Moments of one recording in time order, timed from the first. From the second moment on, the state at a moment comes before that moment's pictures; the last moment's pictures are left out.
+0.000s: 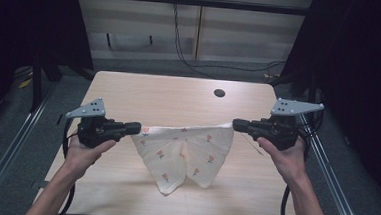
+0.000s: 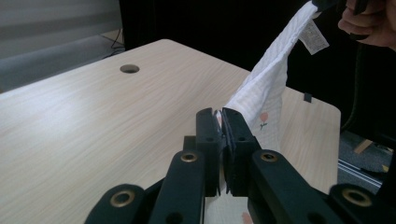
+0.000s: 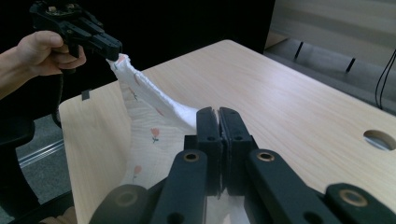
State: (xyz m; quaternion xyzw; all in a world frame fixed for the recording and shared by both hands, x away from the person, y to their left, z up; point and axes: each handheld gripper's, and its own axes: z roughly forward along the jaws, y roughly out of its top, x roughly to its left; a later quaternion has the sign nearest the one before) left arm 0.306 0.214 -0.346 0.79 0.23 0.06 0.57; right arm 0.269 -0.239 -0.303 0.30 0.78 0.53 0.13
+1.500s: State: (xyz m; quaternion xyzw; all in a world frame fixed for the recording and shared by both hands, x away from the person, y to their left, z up) left arm 0.392 0.174 -0.422 0.81 0.31 0.06 0.50; right arm 0.360 -0.248 -0.406 0.39 0.77 0.50 0.12
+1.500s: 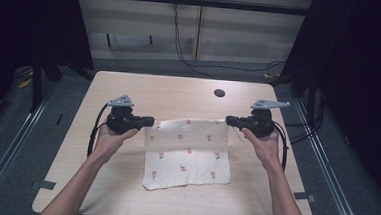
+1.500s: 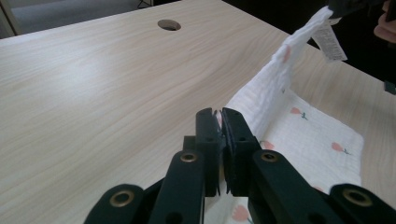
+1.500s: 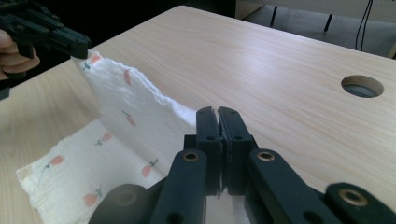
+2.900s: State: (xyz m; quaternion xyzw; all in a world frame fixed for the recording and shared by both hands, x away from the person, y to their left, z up) left arm 0.320 0.172 -0.485 0.86 0.28 -0.01 0.42; right arm 0.309 -0.229 -0.495 0.39 0.84 0.36 0.11
